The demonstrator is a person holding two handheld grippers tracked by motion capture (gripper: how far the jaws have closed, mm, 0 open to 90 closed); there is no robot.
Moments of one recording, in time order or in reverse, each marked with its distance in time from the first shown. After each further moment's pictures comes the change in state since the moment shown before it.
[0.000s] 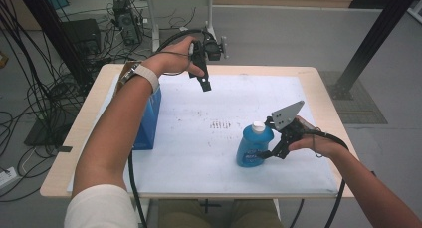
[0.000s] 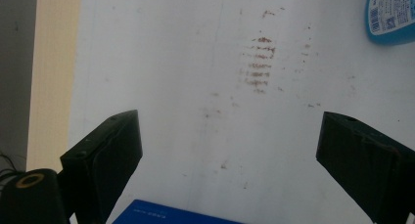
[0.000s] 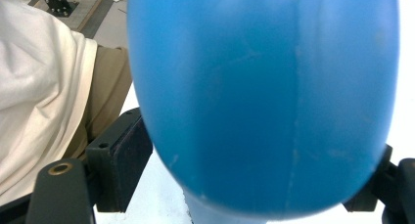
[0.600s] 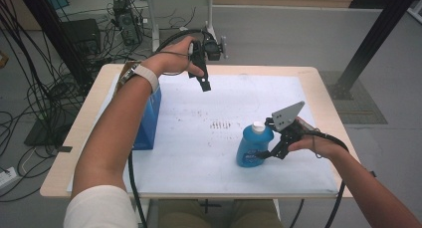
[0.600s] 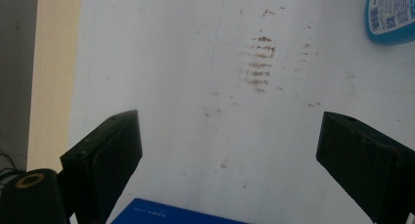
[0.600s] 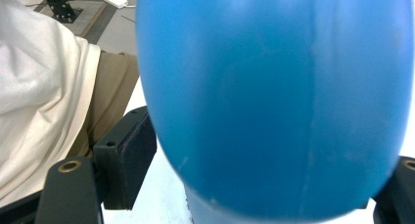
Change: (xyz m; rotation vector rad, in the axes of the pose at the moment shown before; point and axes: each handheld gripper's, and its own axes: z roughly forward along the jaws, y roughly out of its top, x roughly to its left) left arm -0.001 0.000 -0.001 0.000 0.002 -0.003; right arm 0.001 -0.003 0.002 -0.028 0.010 -0.006
